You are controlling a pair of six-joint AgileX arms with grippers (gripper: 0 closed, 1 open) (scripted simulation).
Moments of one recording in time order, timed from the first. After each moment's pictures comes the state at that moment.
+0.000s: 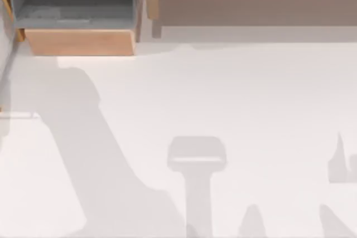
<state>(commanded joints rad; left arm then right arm) 0.34 2.53 2.34 -1.20 0.09 0.44 0.00 0.00 0.00 0.00 0.00 0.00</state>
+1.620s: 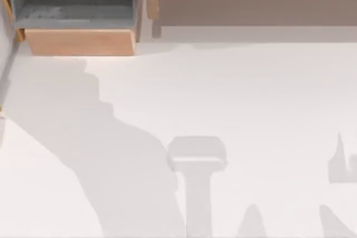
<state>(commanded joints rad) 0.50 2.25 2.47 -1.31 0.18 0.58 0.00 0.00 0.00 0.00 0.00 0.00</state>
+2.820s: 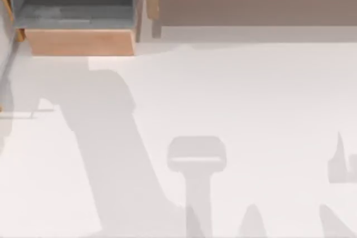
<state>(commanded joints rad) 0.33 2.48 2.47 -1.37 0.07 0.44 0.00 0.00 0.00 0.00 0.00 0.00</state>
